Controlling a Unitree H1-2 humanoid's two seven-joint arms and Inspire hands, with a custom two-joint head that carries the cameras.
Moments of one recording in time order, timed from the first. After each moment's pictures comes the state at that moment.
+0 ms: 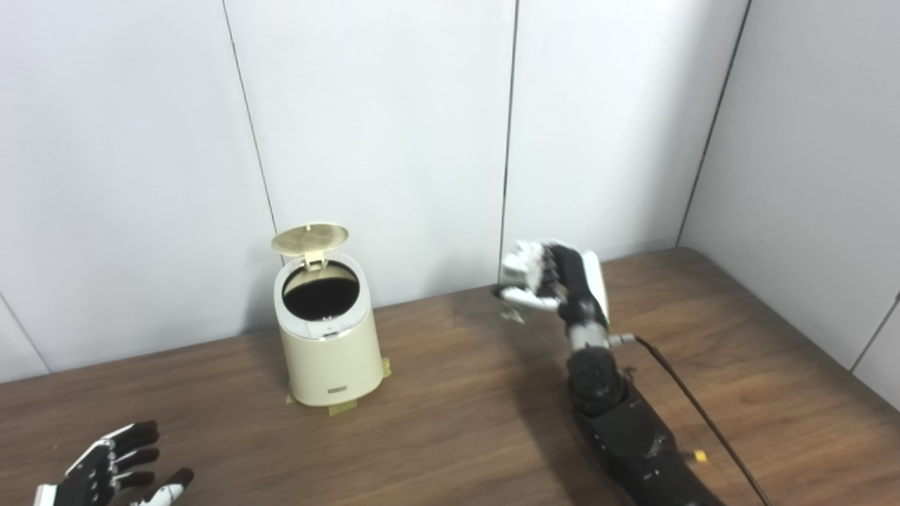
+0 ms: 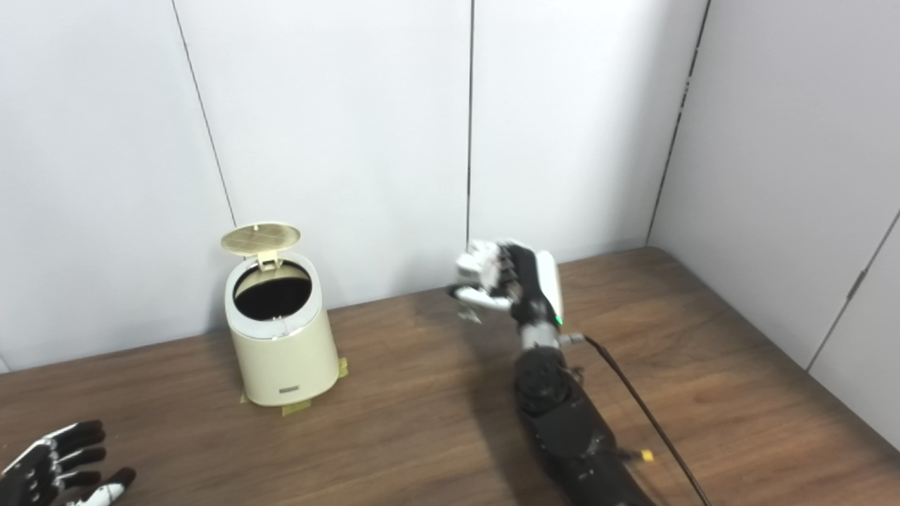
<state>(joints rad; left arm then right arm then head) -0.14 0.20 0.09 0.11 0.12 -0.09 0.03 -0.60 -0.22 0.01 0.49 -0.20 -0.15 -0.40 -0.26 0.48</state>
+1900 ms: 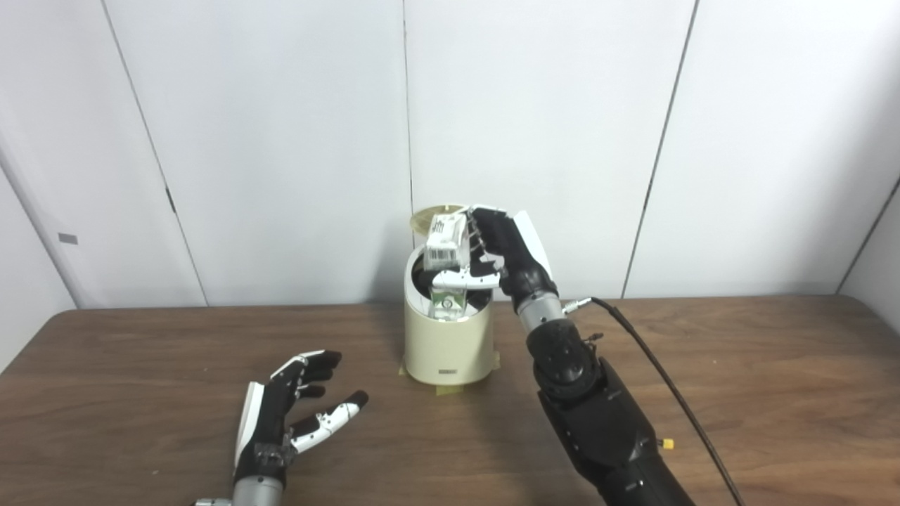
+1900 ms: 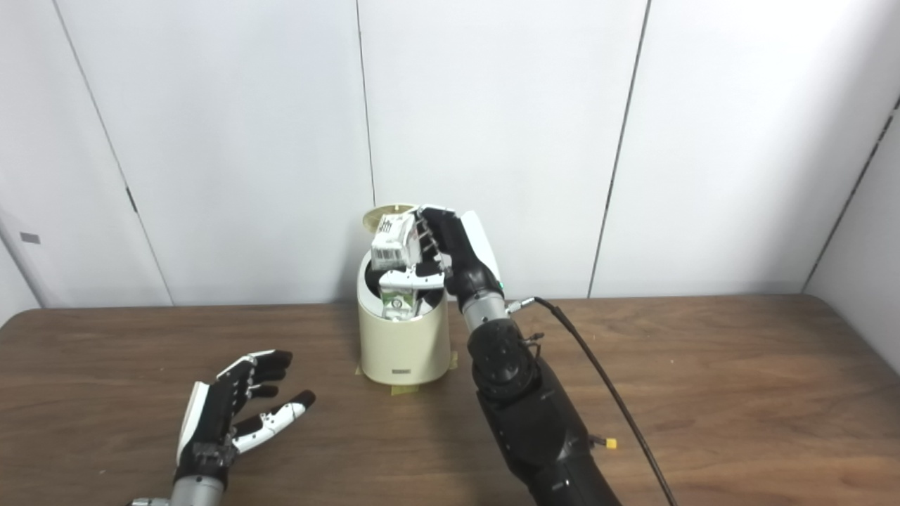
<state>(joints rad) -0.18 0.08 -0.01 0.10 0.25 -0.06 0.12 -0.80 -0.01 0.15 0.58 -0.31 -0.14 -0.18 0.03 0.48</state>
